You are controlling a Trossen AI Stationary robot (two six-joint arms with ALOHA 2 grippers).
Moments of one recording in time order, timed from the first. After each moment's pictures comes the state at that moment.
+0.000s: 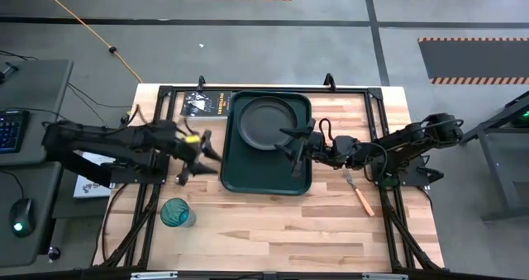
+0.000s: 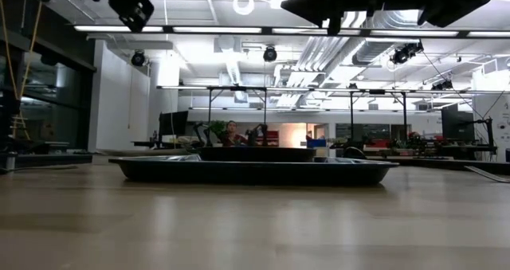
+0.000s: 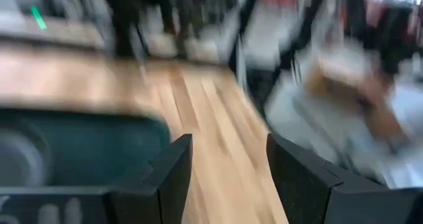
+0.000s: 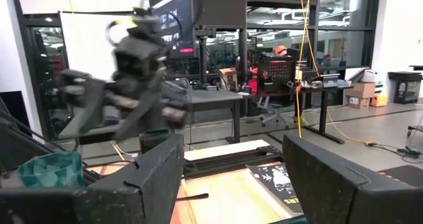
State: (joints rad) left arm -0.06 0.76 0.58 -0.13 0.31 -0.17; right arm 0.13 1.44 0.63 1.01 0.42 -0.05
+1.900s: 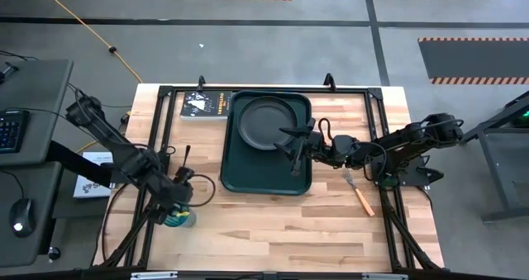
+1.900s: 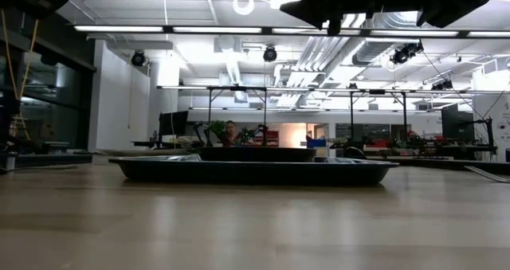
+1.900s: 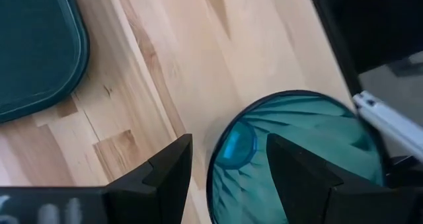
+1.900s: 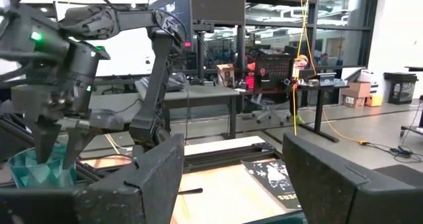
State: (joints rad) left arm -0.71 1.07 0.91 -0.98 -0.01 -0.31; right arm 0.12 1.44 0.63 0.99 0.42 -0.07
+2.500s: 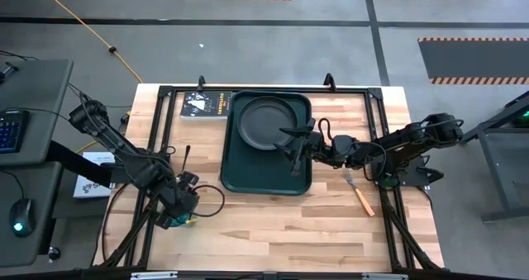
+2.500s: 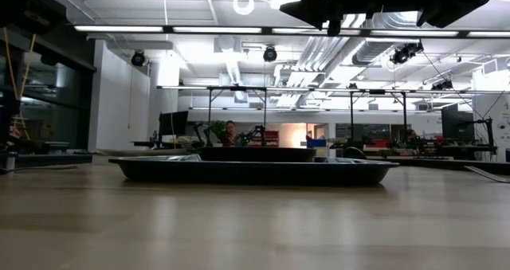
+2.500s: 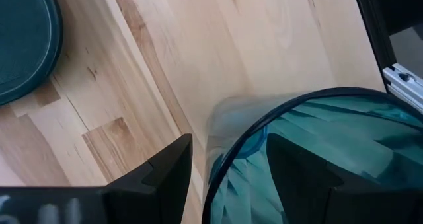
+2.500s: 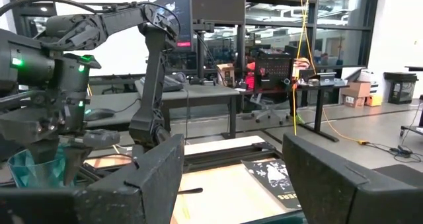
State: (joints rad) left arm -0.71 1.20 0.91 -0.98 0.02 -0.28; right arm 0.12 1.44 0.63 0.99 0.42 -0.07
